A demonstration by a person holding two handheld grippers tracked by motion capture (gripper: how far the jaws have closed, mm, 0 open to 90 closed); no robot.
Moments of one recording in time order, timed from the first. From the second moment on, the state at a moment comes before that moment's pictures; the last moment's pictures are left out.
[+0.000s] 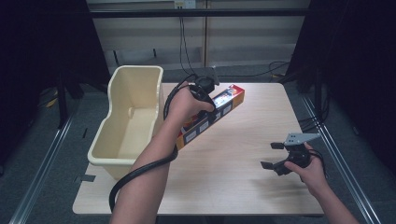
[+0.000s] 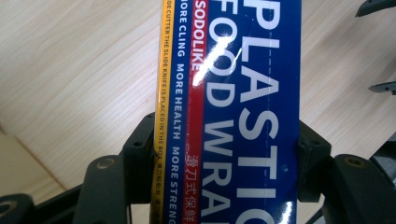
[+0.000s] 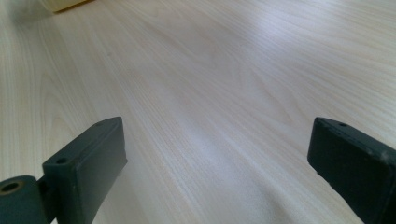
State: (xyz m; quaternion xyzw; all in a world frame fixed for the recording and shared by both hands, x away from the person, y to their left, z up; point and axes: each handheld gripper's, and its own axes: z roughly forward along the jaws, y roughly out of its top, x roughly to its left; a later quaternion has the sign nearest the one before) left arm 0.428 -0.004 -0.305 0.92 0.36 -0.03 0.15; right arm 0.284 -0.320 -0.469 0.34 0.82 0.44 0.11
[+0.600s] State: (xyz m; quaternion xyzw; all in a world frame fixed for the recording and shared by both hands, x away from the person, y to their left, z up) left arm 0.427 0.030 -0.272 0.90 0.40 -0.03 0.16; right arm 0.284 -0.319 -0.470 0.34 0.82 0.44 0.10
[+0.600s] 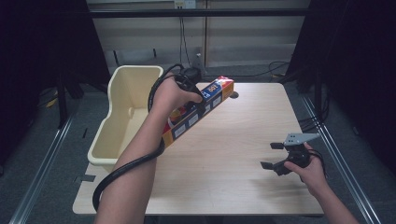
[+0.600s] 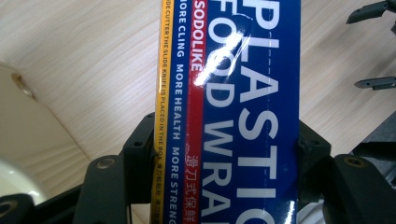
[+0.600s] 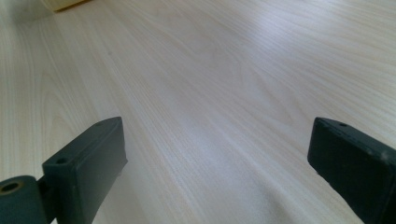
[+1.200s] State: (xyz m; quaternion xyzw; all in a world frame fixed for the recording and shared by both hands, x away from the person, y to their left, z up) left arm 0.424 0.062 -0.251 0.89 0.43 -0.02 0.16; right arm 0.284 -0.318 -0.470 0.34 0.83 0.44 0.10
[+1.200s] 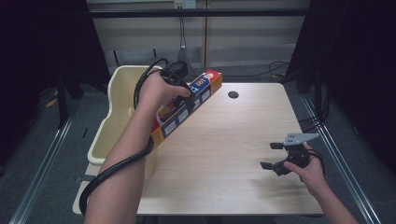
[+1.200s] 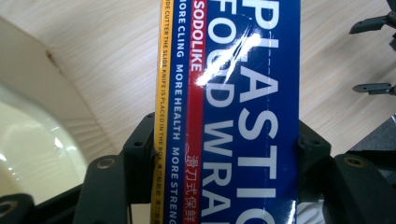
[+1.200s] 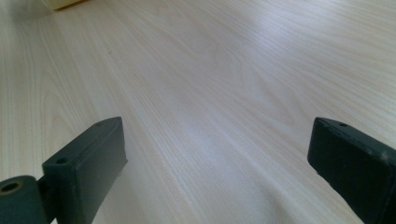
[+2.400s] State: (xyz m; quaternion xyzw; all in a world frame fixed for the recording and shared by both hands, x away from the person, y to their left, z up) left arm 0.413 0.132 -0.234 0.83 0.54 0.00 0.15; right arm 0.285 -0.318 -0.468 0.34 0.82 0.44 0.10
